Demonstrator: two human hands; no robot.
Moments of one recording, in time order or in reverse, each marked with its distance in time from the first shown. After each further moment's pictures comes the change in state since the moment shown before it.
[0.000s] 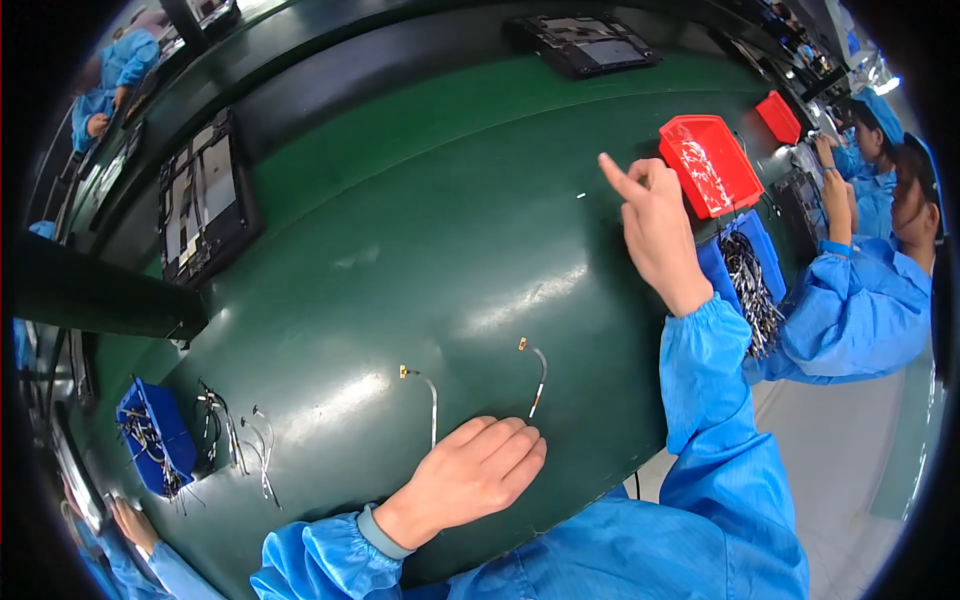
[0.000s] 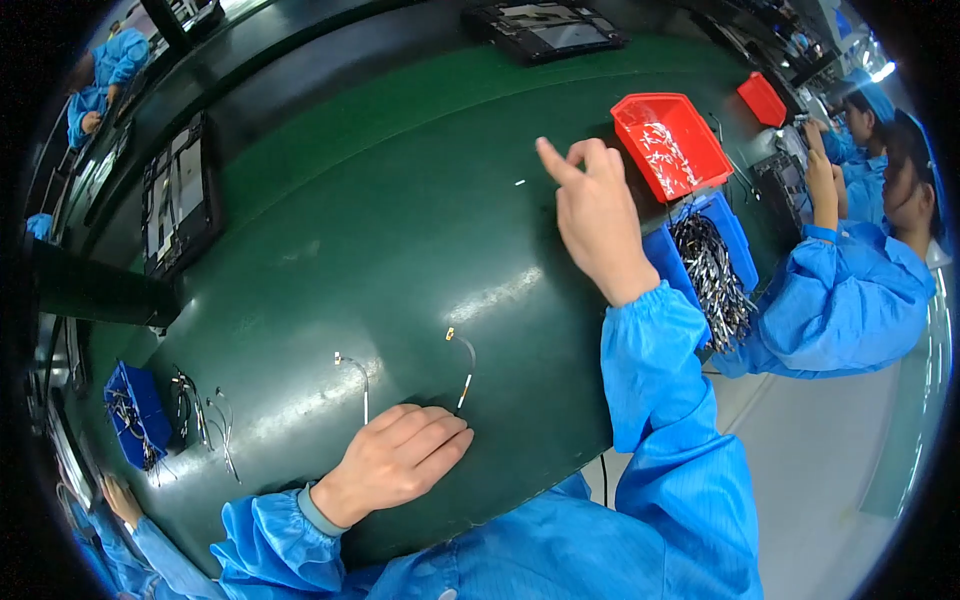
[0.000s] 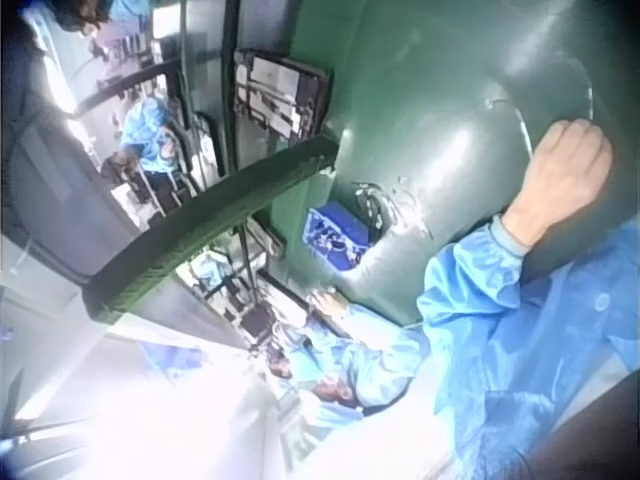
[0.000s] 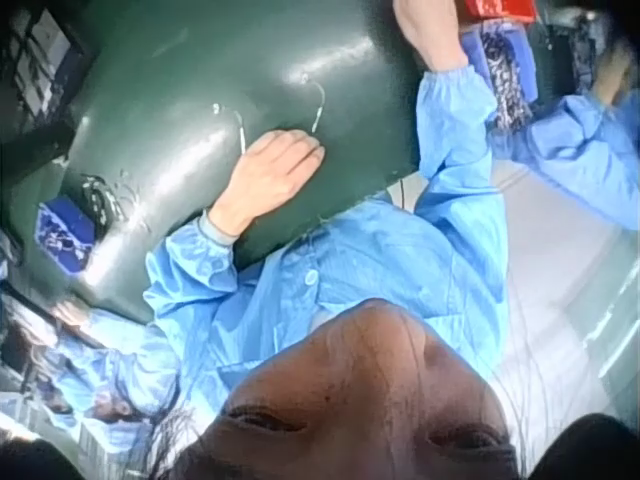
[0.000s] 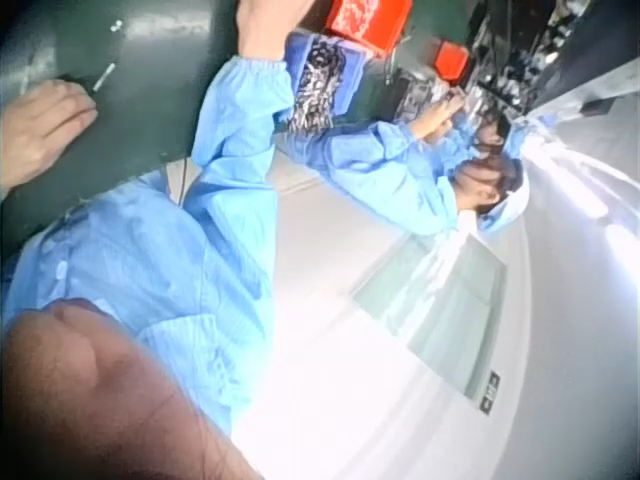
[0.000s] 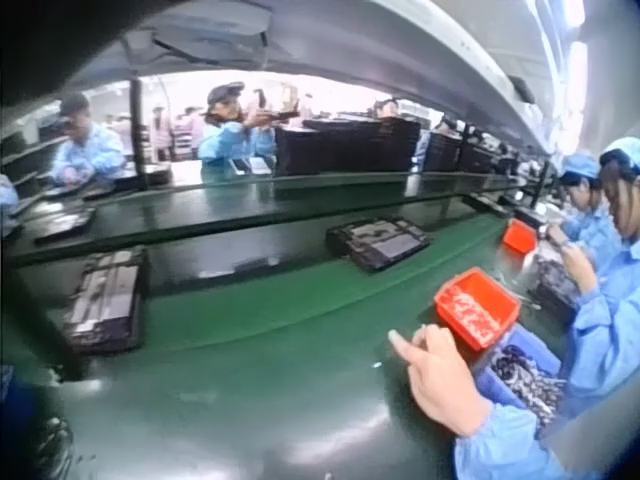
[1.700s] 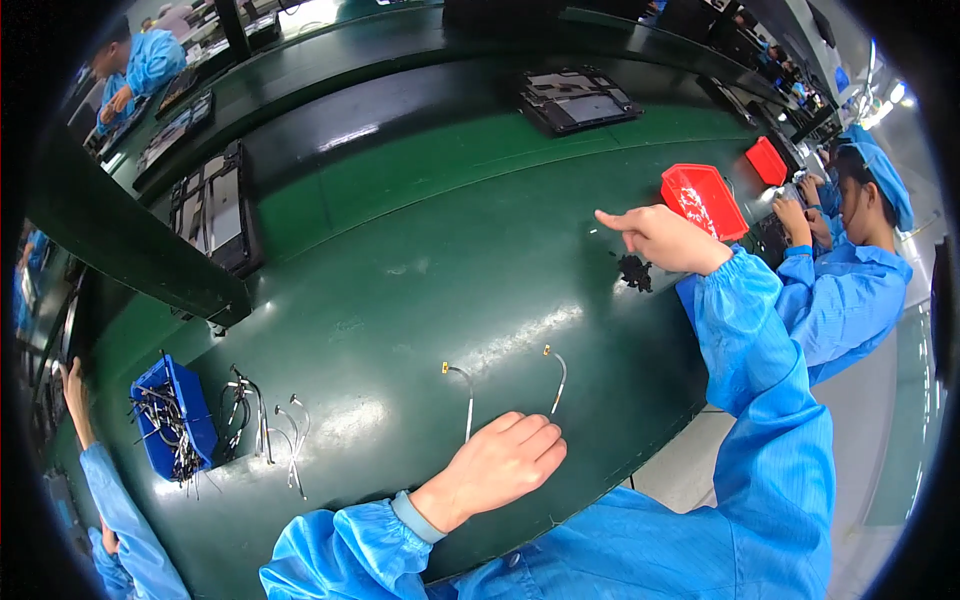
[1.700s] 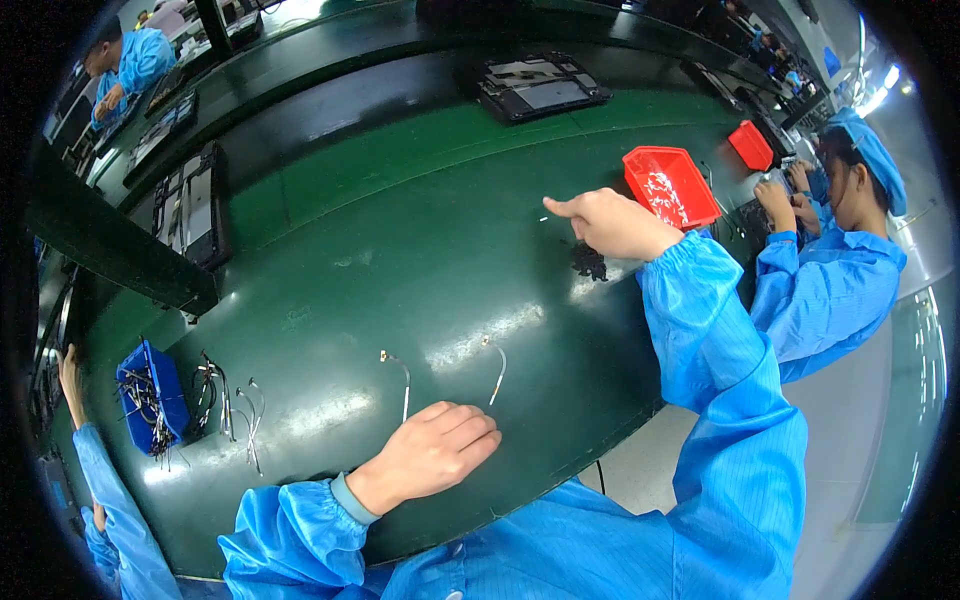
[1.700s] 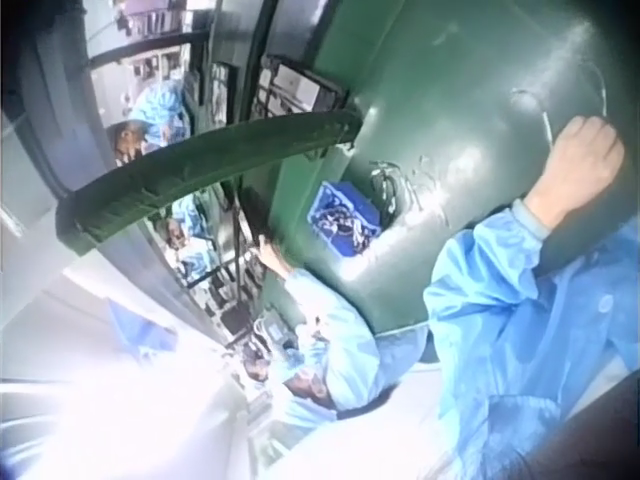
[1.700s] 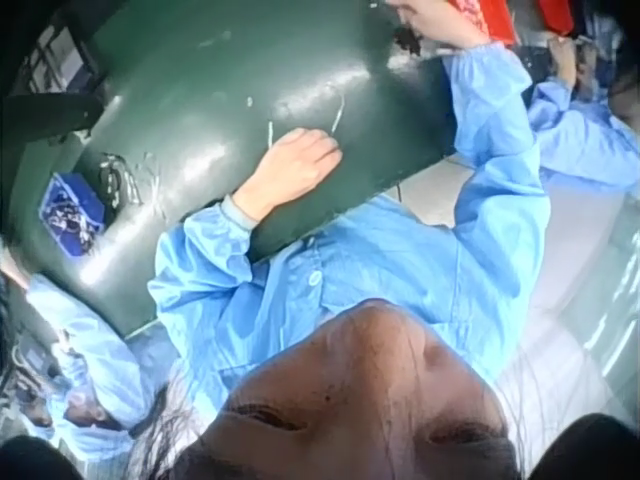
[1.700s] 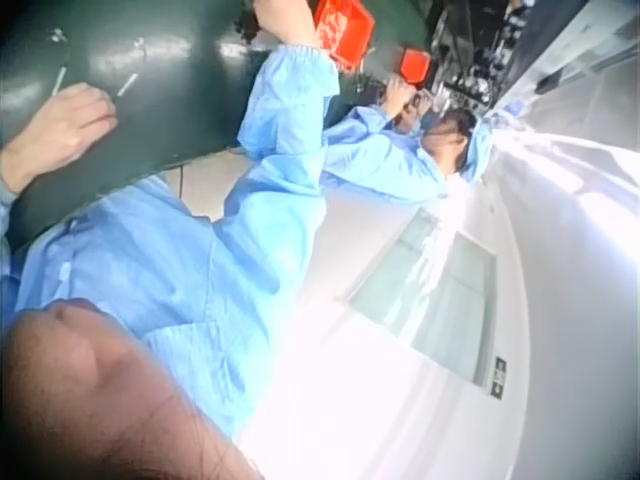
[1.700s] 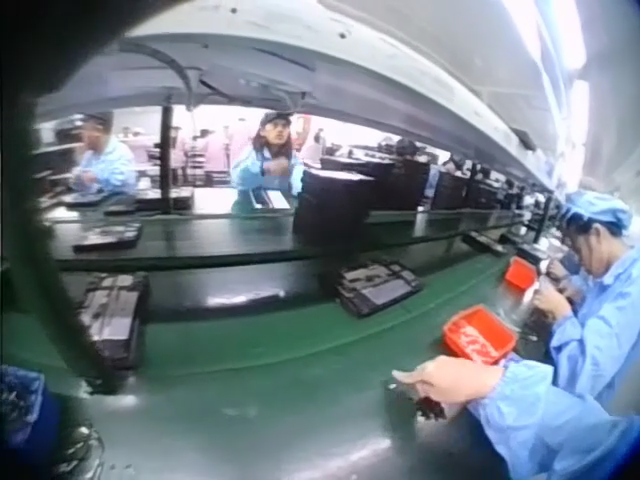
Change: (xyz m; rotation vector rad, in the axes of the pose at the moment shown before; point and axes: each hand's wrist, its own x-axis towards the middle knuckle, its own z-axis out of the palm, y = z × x) left_hand -0.016 0.000 0.004 -0.006 0.073 0.113; right_hand 0.047 -0.005 -0.057 0.105 -0.768 -0.058
